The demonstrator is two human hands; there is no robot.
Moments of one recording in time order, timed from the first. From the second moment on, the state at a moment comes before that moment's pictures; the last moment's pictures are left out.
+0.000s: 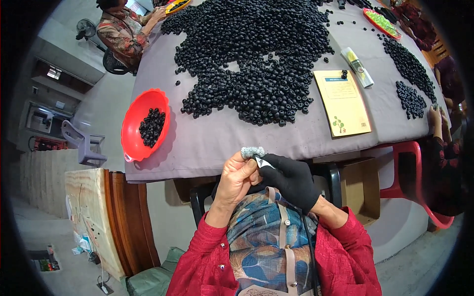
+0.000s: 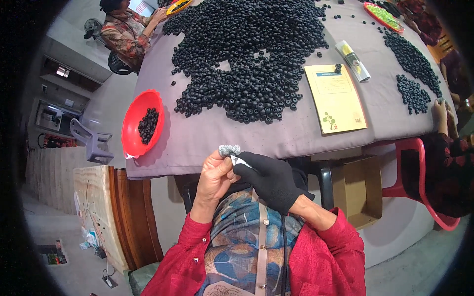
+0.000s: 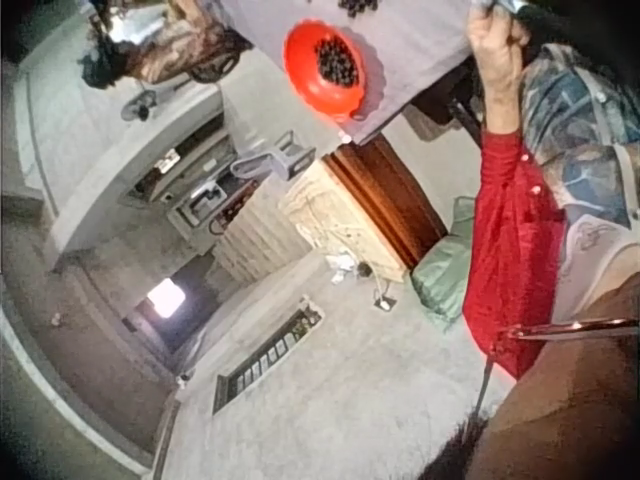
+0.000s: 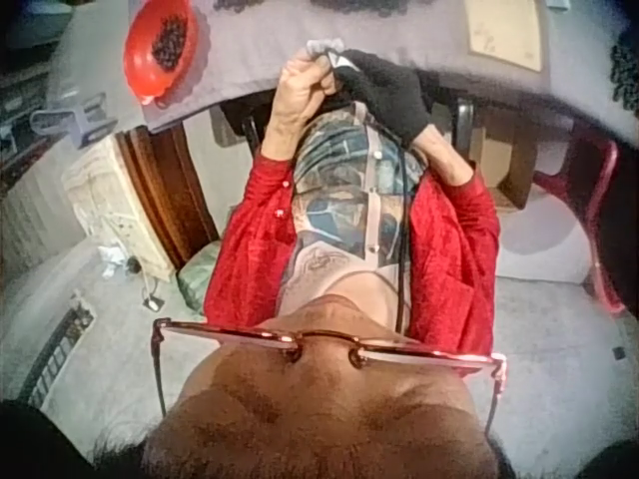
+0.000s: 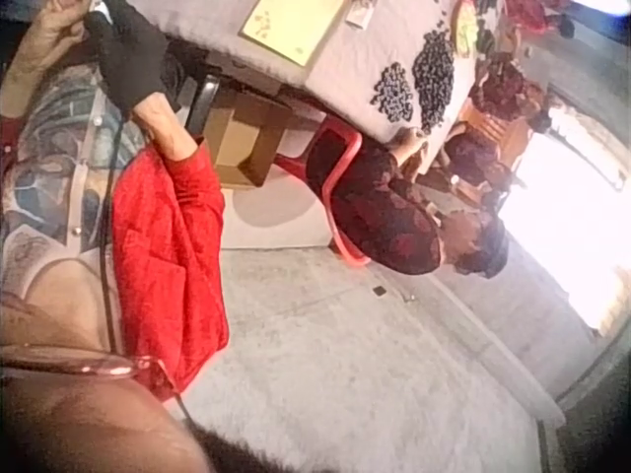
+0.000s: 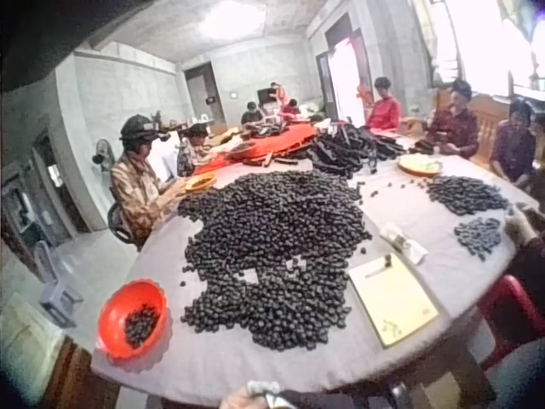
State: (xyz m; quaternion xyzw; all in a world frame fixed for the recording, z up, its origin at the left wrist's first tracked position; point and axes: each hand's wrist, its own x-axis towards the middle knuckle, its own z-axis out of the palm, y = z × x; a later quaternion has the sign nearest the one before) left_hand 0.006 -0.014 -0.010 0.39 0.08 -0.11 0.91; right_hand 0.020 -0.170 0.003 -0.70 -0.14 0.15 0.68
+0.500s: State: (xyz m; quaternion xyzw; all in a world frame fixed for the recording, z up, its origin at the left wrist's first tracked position) left_hand 0.007 -0.012 -0.011 0.40 0.06 -0.12 0.91; right_hand 0.022 -0.172 0.004 -0.70 -0.15 0.16 0.68
